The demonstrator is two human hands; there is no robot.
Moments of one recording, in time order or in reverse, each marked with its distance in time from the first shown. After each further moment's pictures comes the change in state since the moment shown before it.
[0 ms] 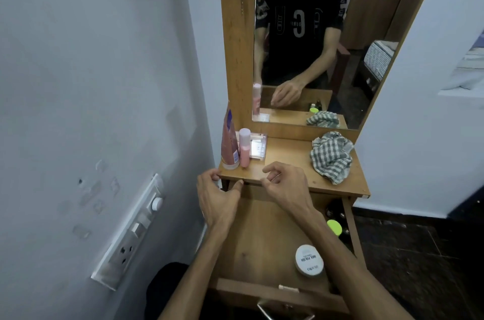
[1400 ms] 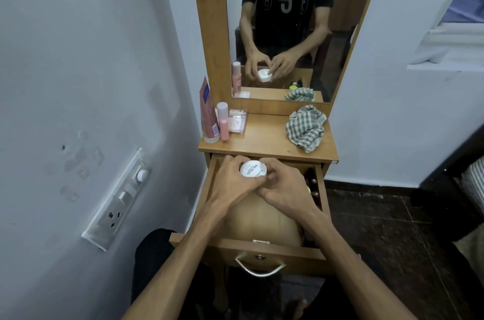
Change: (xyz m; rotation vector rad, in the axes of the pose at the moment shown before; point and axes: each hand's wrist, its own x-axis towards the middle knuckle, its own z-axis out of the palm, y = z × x) left_hand -0.064 0.050 0.002 0.162 -0.532 0.161; right_hand -0.088 0.027 -0.046 0.092 -0.143 -0.031
